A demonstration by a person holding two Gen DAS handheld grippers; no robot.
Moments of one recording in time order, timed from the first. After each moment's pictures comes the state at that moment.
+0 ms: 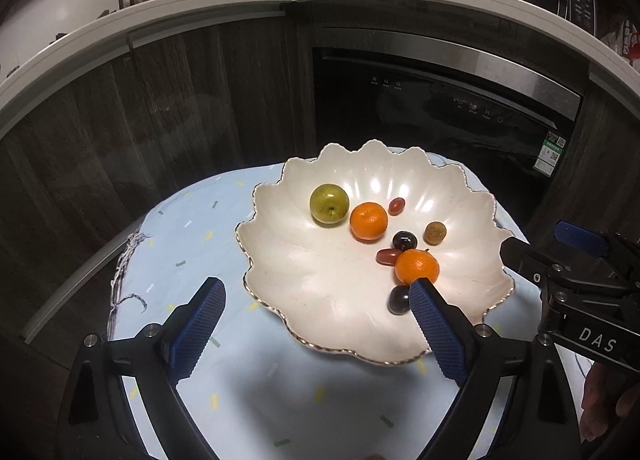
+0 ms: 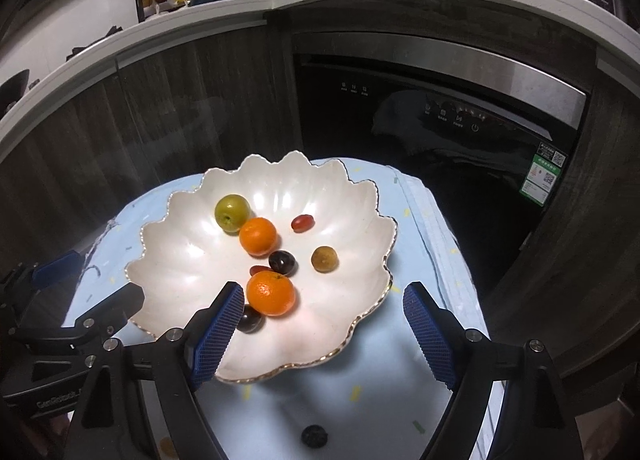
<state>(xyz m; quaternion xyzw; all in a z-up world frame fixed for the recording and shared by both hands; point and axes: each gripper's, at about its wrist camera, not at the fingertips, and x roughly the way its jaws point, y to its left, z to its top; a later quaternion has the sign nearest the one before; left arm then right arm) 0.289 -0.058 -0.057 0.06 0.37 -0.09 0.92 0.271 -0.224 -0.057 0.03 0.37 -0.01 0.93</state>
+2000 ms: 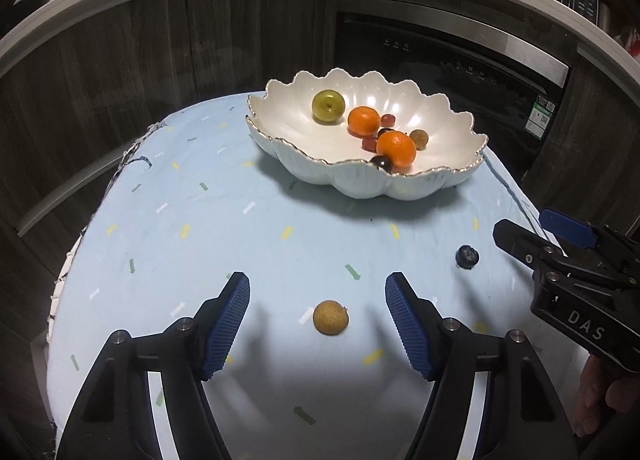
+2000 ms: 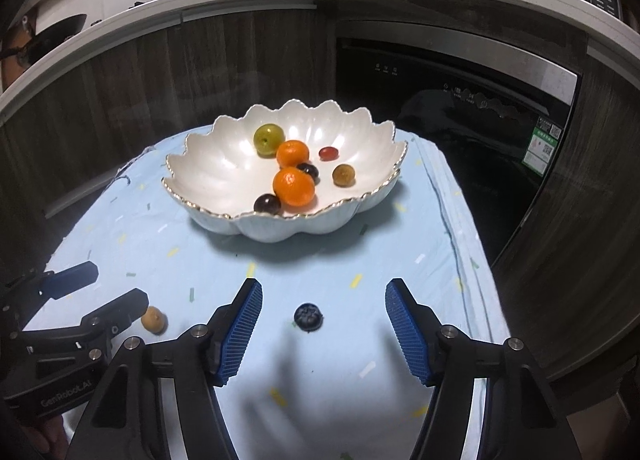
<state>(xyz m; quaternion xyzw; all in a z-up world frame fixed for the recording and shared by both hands) 0.172 -0.064 -0.126 0.00 0.40 -0.05 0.92 0.178 -0.223 -0.104 -0.03 0.37 0.05 0.93</state>
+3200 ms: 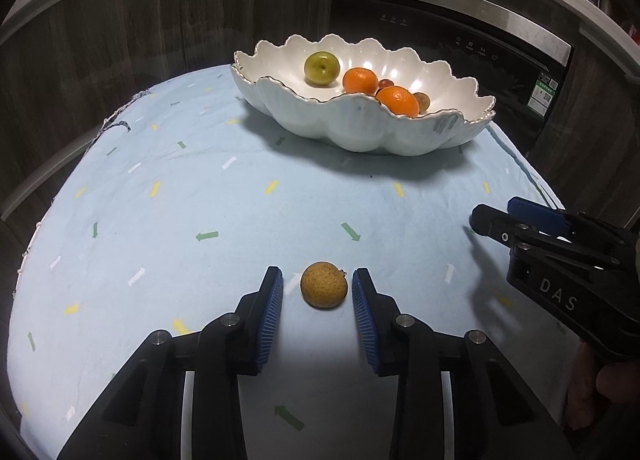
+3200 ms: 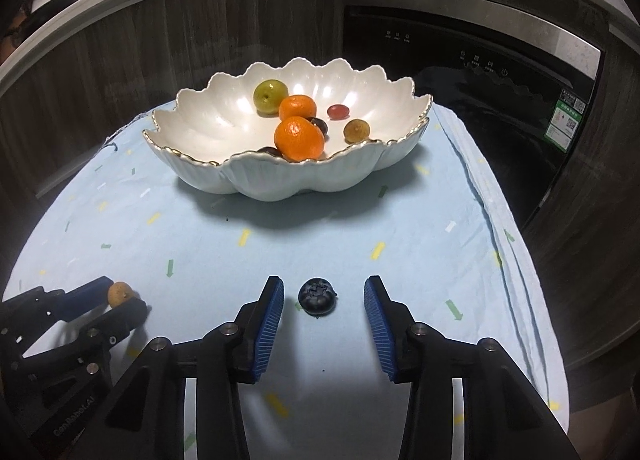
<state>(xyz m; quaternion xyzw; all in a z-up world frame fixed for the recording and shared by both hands) 0.174 -0.069 -0.168 -0.01 0.42 -0.06 0.91 0.197 -0.215 -0.150 -0.04 0.40 0.05 0.91</state>
